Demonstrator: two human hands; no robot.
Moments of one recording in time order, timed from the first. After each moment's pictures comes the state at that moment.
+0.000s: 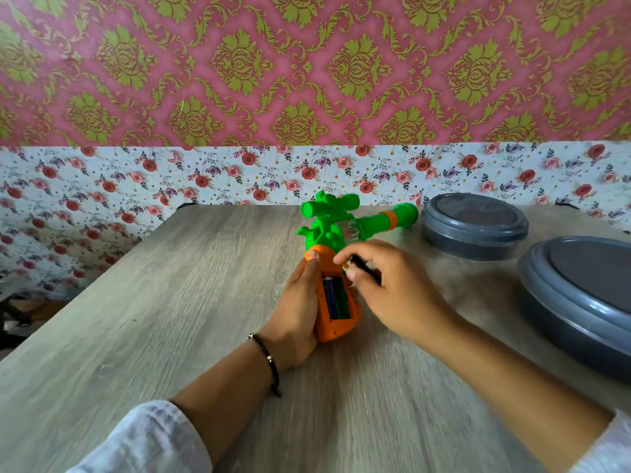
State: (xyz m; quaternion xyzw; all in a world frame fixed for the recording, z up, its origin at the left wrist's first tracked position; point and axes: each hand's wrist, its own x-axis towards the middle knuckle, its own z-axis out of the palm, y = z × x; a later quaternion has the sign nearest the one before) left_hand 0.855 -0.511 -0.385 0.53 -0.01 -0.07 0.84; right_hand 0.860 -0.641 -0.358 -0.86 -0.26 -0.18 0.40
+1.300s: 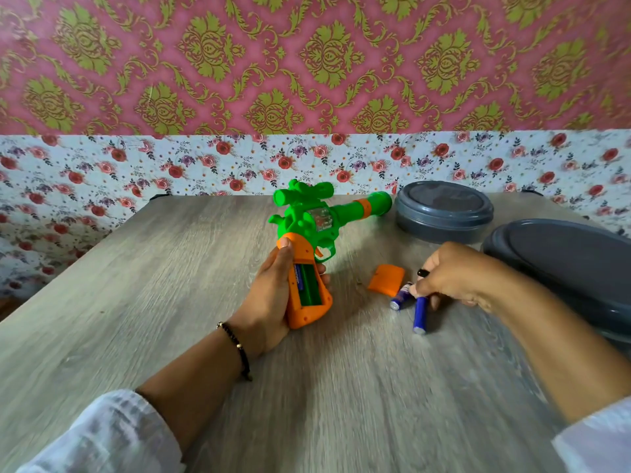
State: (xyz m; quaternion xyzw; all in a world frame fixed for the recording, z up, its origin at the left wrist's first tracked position) left_hand 0.850 -0.512 -0.385 0.52 -0.01 -0.06 0.85; right_hand 0.861 -0.732 -0.340 -0.95 0.08 0.08 0.30
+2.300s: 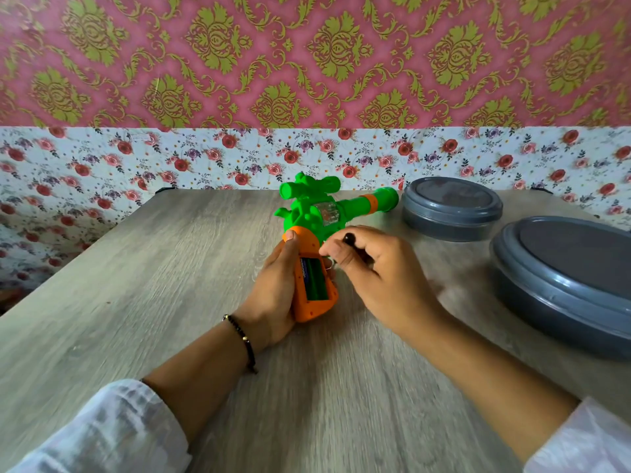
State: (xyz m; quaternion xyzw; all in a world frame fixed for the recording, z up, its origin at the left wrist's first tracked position) left_hand 0.849 -0.512 -0.383 0.56 0.02 -0.04 0.82; right_hand 0.842 -0.649 -0.359 -0.80 -0.30 -0.25 0.45
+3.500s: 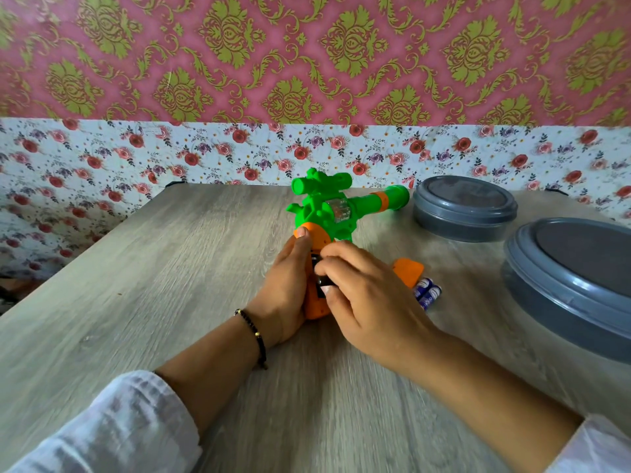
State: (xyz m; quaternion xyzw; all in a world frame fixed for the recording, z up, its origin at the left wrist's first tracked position) left_hand 0.854 -0.510 -0.389 0.57 -0.02 -0.03 0.82; right_hand 0.823 -0.636 -0.373 -0.87 -0.37 -0.24 0.23
